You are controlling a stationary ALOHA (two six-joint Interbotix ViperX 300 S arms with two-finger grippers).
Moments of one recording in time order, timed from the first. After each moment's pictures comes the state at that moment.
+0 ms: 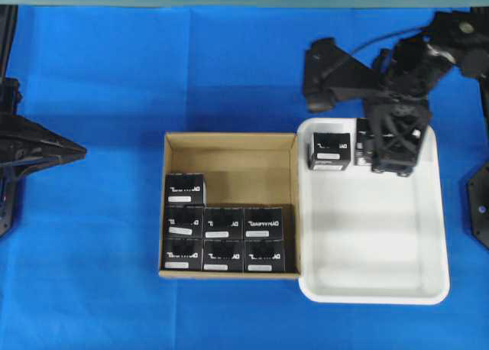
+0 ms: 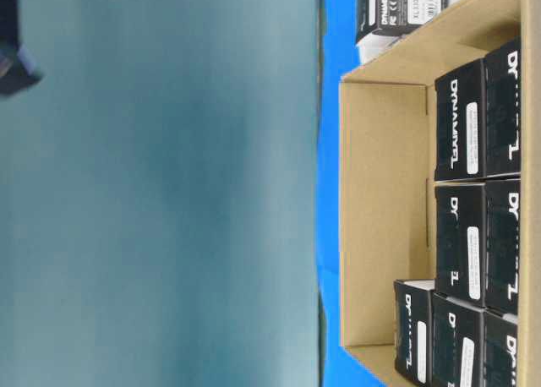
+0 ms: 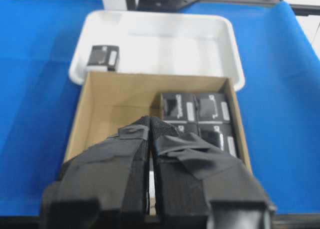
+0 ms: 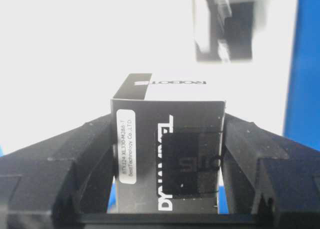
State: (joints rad) left arm 0.02 -1.04 1.08 0.01 0.09 -0.04; right arm -0.29 -0.23 0.46 0.15 1.25 -0.24
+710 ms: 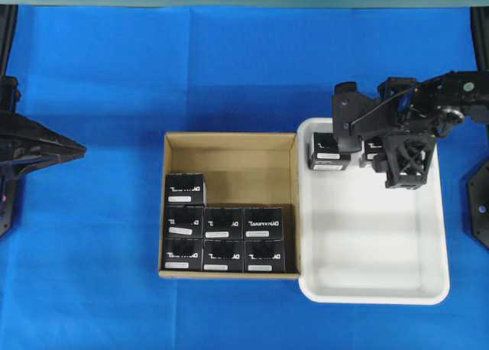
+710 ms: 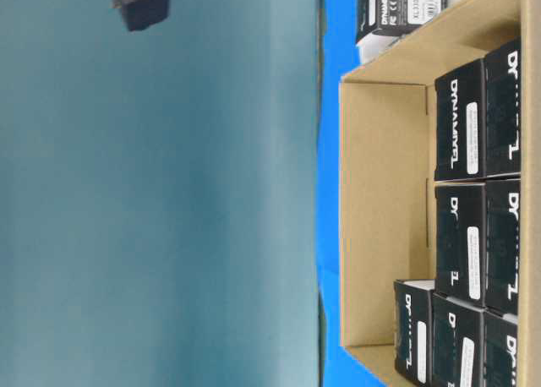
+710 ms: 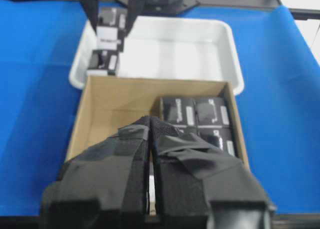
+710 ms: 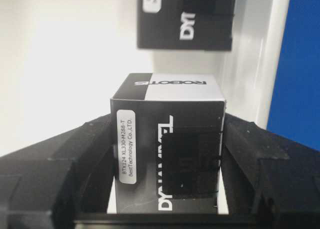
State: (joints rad) left arm 0.02 -1.04 1.08 0.02 0.09 -0.04; right arm -0.31 -0.23 0.83 0.05 0.76 -0.37
